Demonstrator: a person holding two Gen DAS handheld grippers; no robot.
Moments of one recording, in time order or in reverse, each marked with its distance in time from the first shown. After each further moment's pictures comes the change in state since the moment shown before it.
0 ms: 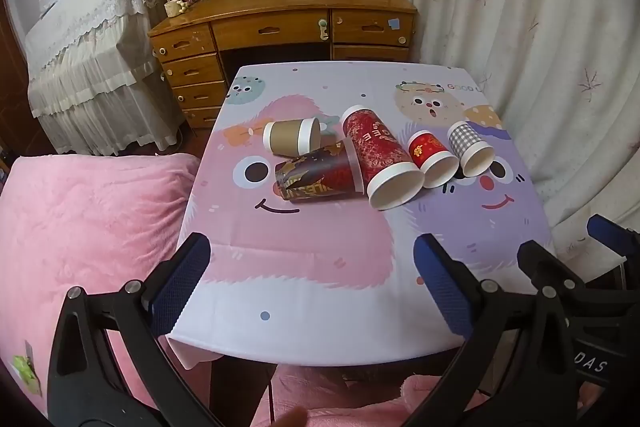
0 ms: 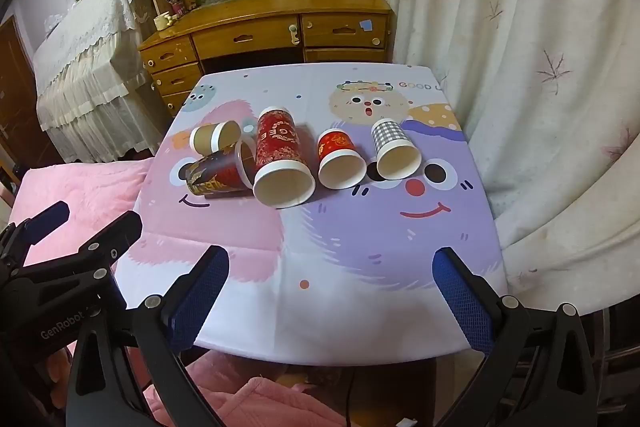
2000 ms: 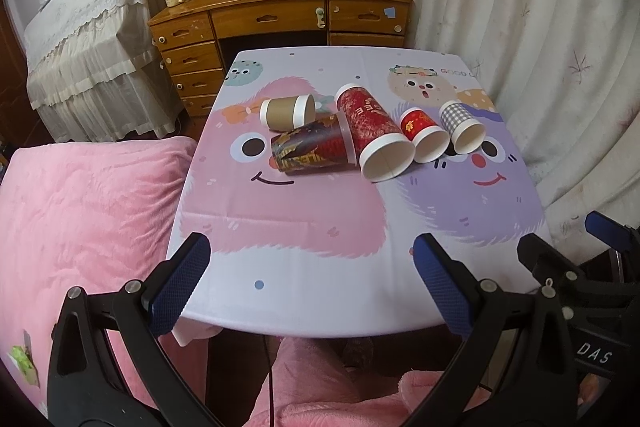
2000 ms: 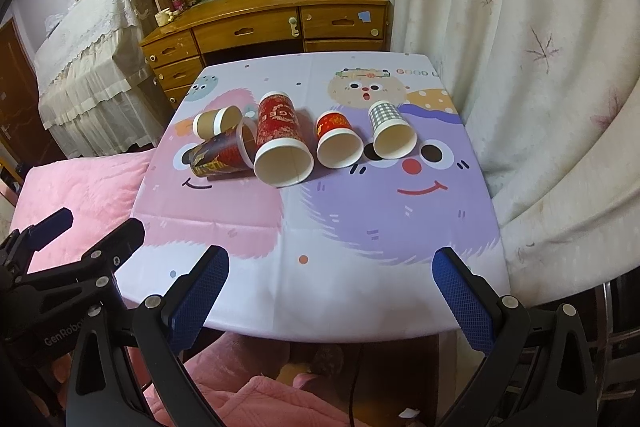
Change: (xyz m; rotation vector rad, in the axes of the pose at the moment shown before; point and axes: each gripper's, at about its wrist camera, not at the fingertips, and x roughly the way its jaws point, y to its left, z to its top) left arm -0.017 -0.010 -0.040 0.002 0.034 0.006; right arm -0.011 -0.012 -0.029 0.003 0.031 0.015
